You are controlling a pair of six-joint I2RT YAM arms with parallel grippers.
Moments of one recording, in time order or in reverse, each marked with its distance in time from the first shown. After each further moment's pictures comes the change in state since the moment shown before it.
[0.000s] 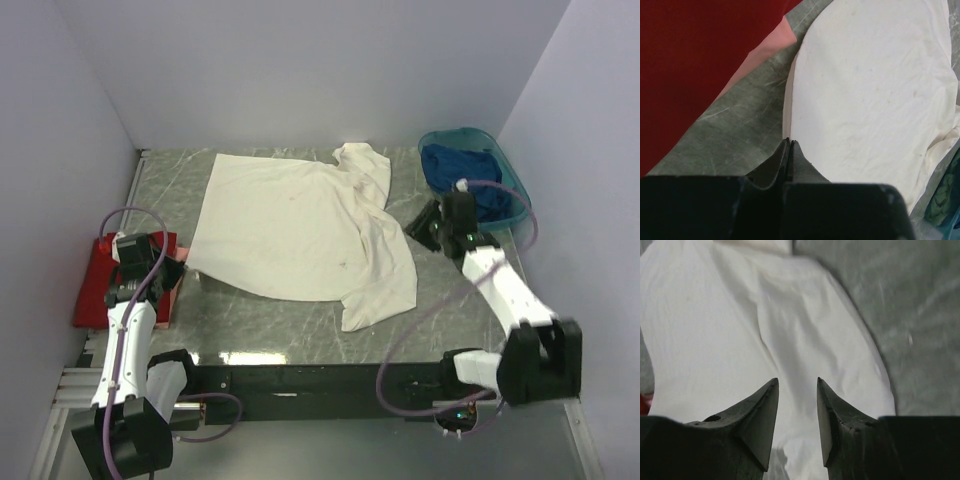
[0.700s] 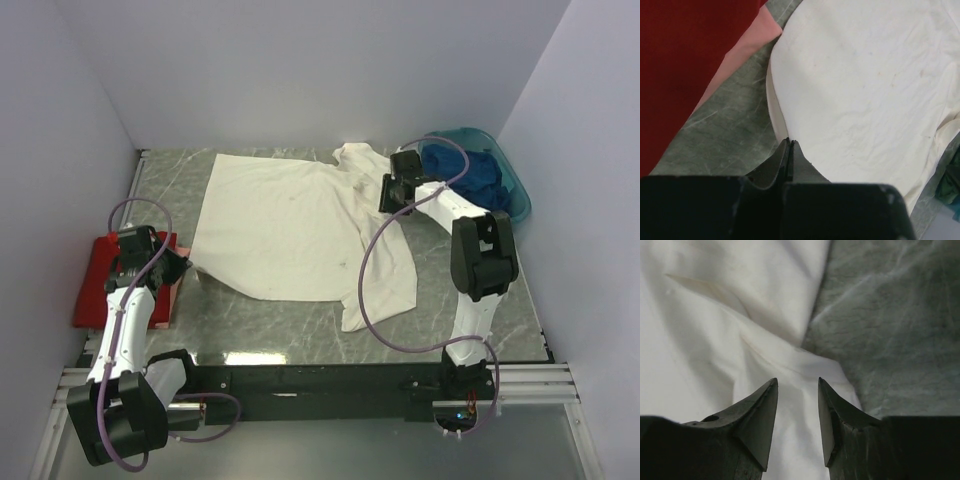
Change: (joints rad) left arm 0.002 0.117 0.045 0.025 0.092 0.088; right arm 0.125 0.840 0.703 -0.062 0.119 -0.400
